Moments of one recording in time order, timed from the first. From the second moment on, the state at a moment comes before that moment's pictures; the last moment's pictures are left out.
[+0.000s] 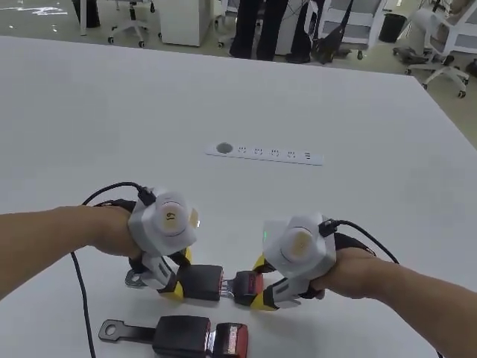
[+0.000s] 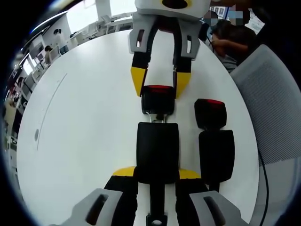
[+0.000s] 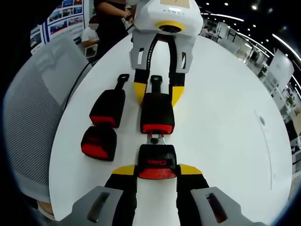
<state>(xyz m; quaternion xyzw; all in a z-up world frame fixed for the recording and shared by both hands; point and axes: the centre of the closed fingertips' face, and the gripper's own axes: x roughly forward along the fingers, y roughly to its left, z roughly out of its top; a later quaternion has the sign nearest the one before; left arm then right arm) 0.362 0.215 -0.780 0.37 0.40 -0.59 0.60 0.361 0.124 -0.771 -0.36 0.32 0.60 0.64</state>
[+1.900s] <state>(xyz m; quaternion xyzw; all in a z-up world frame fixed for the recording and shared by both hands) 0.363 0.215 -0.782 0.37 0.40 -0.59 0.60 0.363 0.140 -0.769 -0.36 0.34 0.59 0.64</state>
